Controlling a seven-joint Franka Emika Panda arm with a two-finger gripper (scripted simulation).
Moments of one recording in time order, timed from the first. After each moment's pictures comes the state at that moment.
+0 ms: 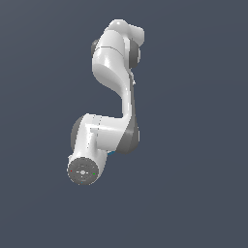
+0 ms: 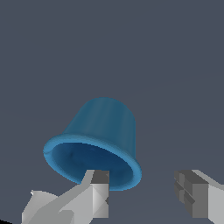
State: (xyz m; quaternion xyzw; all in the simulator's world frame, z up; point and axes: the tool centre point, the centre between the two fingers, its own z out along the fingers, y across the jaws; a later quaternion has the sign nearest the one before) arm 0.033 -0.113 0.092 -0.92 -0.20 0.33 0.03
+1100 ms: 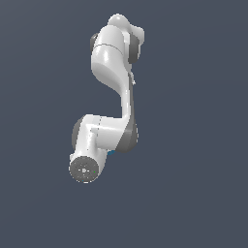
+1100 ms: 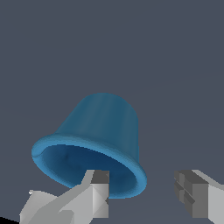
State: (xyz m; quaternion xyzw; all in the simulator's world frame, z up) arm 0.022 -0.115 0.082 -0.92 -0.20 0.33 0.03
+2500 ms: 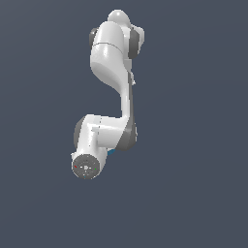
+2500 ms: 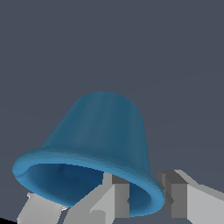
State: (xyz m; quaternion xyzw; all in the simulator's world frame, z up) arm 0.012 -0.115 0.070 -0.92 -0.20 0.33 0.03
